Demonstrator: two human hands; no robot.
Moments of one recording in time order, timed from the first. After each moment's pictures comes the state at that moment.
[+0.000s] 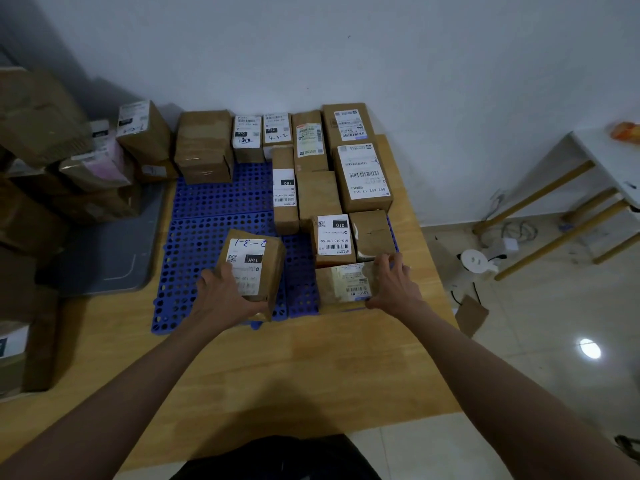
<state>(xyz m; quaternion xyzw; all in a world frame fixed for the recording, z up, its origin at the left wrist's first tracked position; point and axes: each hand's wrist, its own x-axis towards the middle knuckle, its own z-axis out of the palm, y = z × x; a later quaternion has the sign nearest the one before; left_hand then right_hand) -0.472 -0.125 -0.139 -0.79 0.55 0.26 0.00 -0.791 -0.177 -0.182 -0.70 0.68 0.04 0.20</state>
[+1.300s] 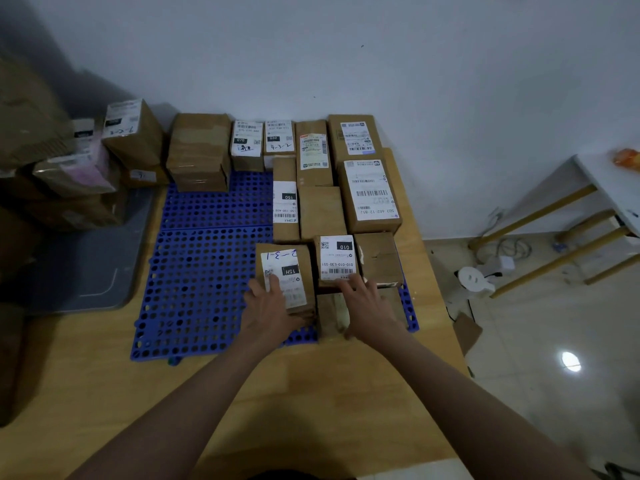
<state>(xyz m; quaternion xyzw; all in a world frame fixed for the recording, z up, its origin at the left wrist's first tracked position) -0.537 -0.176 -0.179 -0.76 0.59 0.27 0.03 -0.729 -0.196 -0.165 -0.77 0.59 0.14 0.18</state>
